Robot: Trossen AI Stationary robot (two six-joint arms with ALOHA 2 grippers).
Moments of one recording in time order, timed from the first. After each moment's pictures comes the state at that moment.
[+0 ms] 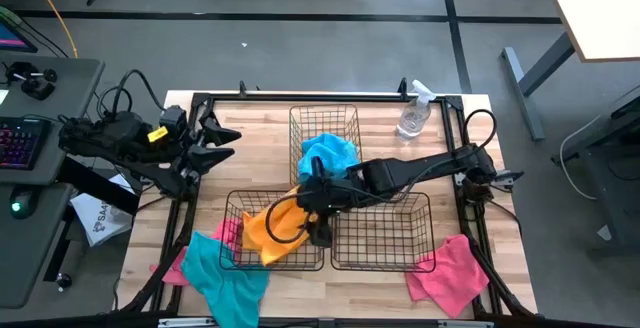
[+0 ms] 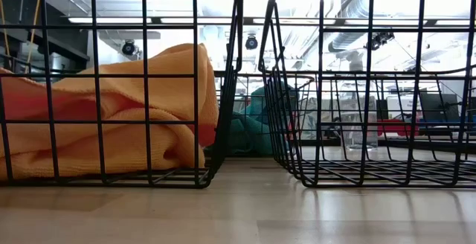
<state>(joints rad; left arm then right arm) -0.31 0.72 0.96 0.01 -0.33 -0.34 0.27 1.99 2.08 -0.90 0.07 0.29</state>
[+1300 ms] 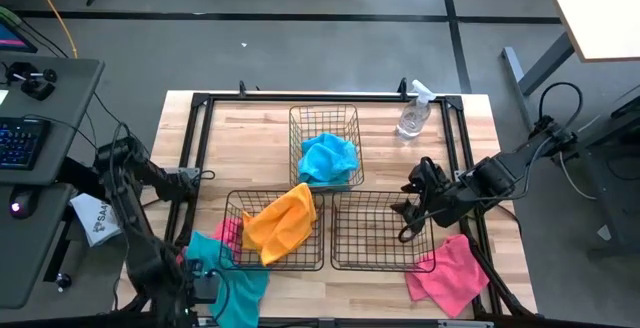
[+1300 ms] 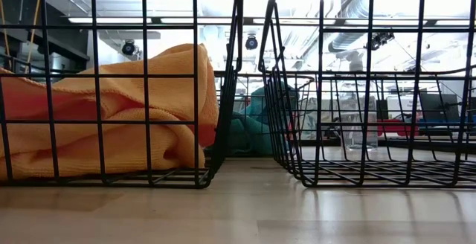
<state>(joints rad) -1.13 1.58 1.27 -0.88 0.11 -1.25 0.57 1.18 1.24 -1.05 0.50 1.11</state>
